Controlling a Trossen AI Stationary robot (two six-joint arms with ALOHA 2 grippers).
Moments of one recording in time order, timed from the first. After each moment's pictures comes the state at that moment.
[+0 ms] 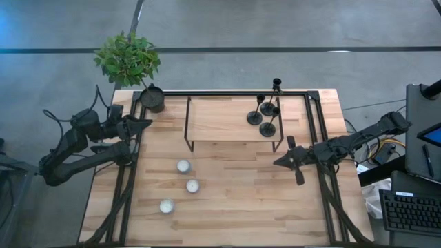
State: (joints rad) left arm 0.45 0.20 0.63 -0.54 0.19 -0.89; right arm 0.38 0.52 0.18 0.04 0.26 0.20
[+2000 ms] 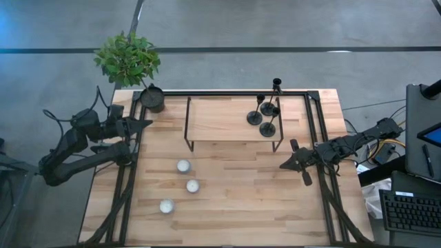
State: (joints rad) left arm 0.45 0.20 0.63 -0.54 0.19 -1.00; right arm 0.38 0.23 0.08 -0.18 0.15 0.26
